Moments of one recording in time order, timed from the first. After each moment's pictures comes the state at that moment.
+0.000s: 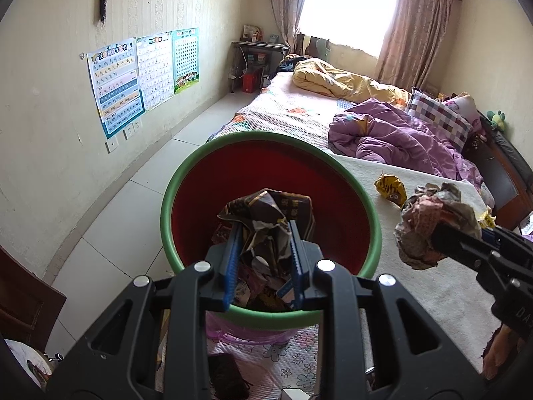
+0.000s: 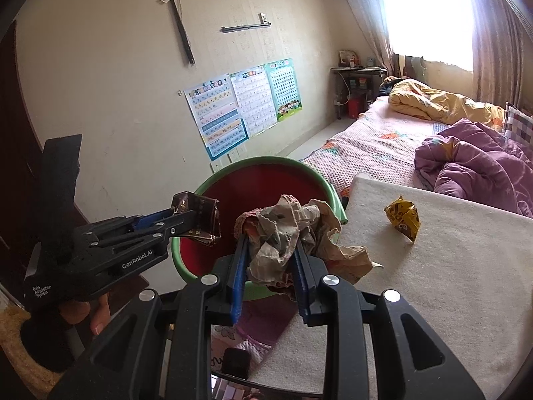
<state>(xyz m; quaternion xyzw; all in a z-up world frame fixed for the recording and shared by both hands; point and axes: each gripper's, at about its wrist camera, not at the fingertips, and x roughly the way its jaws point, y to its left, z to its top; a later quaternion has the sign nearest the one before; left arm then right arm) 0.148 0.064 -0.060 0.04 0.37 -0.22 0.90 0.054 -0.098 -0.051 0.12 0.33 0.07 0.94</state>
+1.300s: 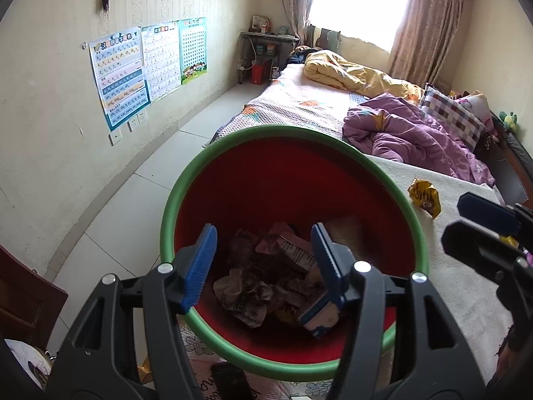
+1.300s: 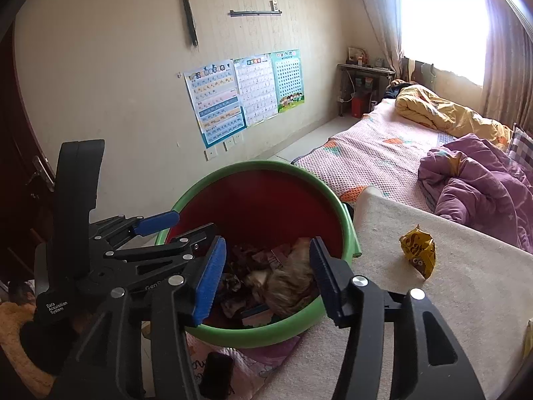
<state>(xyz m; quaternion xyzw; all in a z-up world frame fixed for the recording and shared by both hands) 0.188 0.063 -0.086 0.05 0.38 -0.20 0.90 0.113 -0.082 -0.057 0.06 0.35 0.07 0.93</state>
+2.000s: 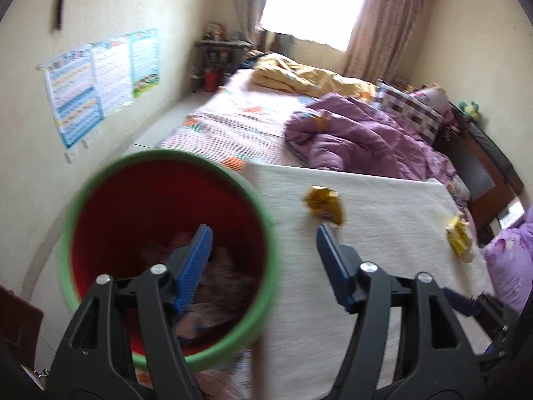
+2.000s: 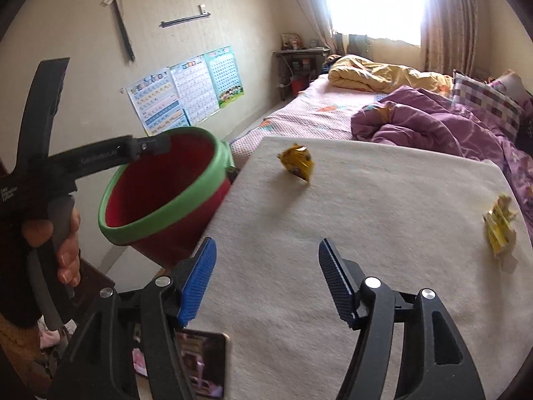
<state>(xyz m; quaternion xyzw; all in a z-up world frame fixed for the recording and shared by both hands) 0.142 -0.061 -0.060 0.04 0.38 -0.30 0.88 -0.020 -0.200 -0.097 0.14 0.37 -0.05 0.92</state>
